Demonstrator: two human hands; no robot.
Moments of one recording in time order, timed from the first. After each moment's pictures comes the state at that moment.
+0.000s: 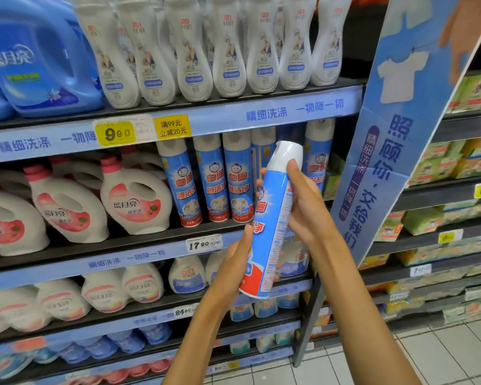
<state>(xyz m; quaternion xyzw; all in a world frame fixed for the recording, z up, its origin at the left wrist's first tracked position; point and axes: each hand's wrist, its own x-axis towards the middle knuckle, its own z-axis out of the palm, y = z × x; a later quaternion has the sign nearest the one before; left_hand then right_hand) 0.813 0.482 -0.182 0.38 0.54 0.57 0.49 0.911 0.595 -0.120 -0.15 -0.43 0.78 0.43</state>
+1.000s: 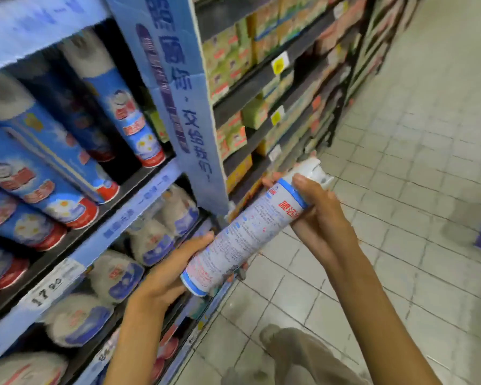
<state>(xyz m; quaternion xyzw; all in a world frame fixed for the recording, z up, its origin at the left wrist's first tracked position) 0.857 0.514 -0.228 0.44 0.39 0.20 0.78 1.078 0.479 -0.200 -0.33 -0.21 0.60 0.70</state>
